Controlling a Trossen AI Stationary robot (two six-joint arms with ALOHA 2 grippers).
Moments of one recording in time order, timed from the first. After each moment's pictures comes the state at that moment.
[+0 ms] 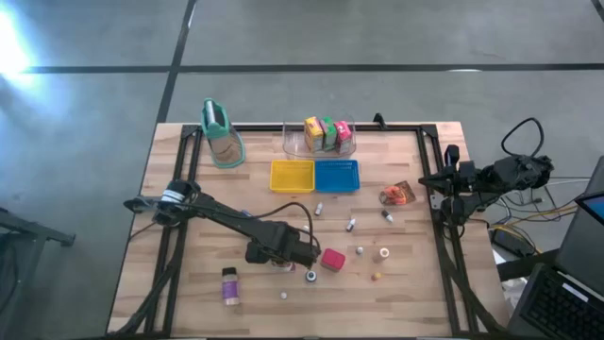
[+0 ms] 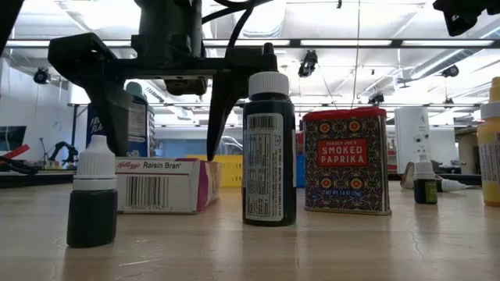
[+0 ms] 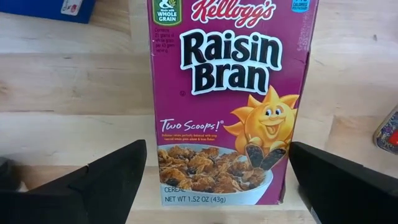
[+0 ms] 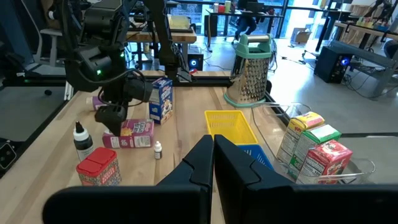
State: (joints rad) left arm -0.32 2.01 1.60 -1.06 0.02 -1.90; right arm 0.42 0.16 0.71 -0.77 0.50 0.09
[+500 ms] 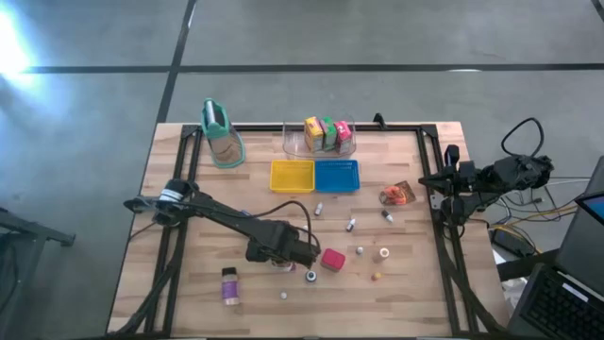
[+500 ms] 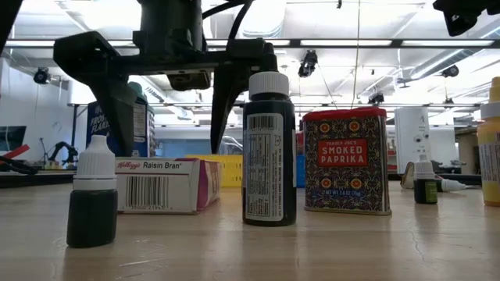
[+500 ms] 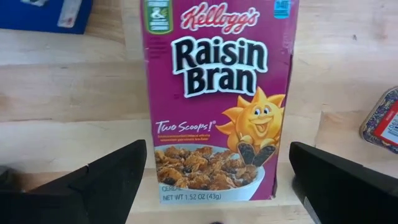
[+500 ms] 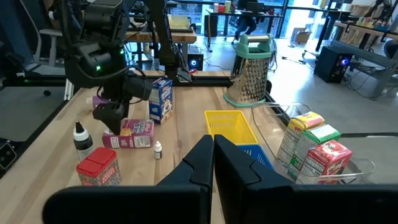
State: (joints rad) left arm -0.32 1.99 1.60 -1.05 -0.01 -1.86; right arm 0.42 0.16 0.71 -0.77 0.50 0.09
